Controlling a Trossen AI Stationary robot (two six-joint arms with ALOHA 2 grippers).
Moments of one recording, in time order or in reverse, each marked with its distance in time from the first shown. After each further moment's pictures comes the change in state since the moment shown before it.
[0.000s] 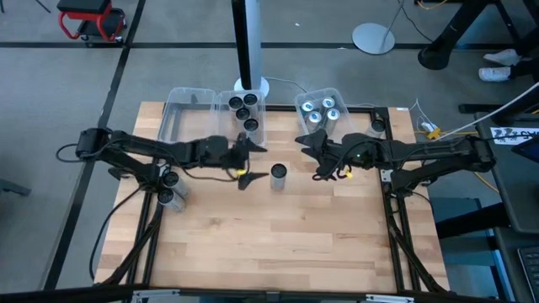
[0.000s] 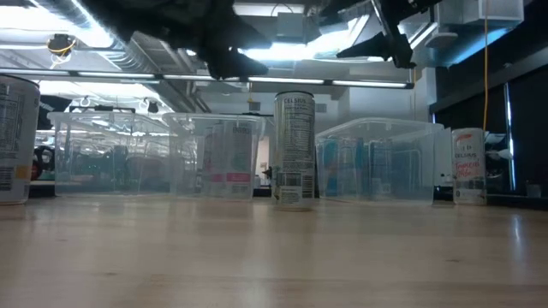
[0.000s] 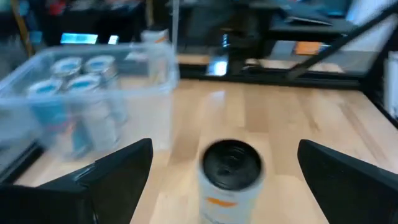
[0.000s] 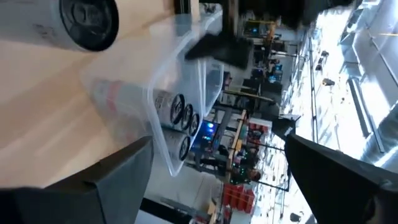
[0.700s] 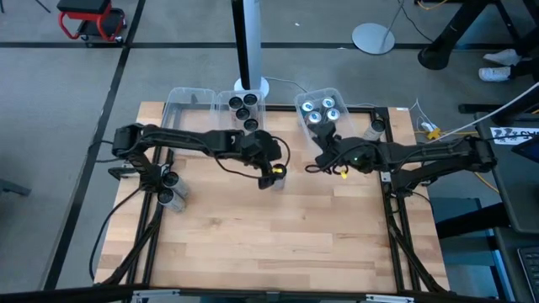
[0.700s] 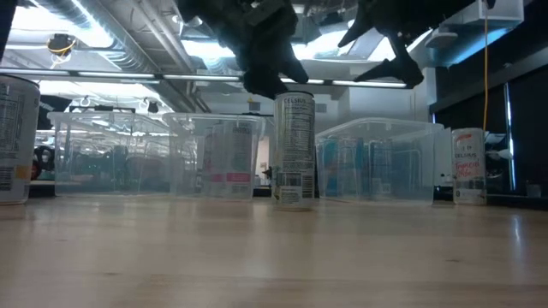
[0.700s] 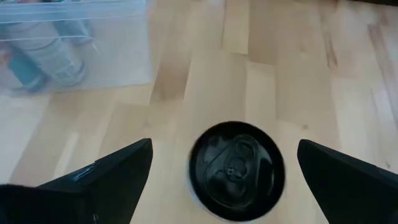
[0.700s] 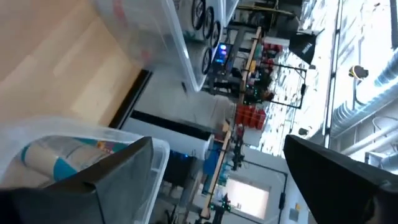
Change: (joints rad) left arm 0.021 0.359 0.549 -0.659 0.082 -0.054; right arm 0.000 -0.017 -0.078 -0.020 0.363 0.114
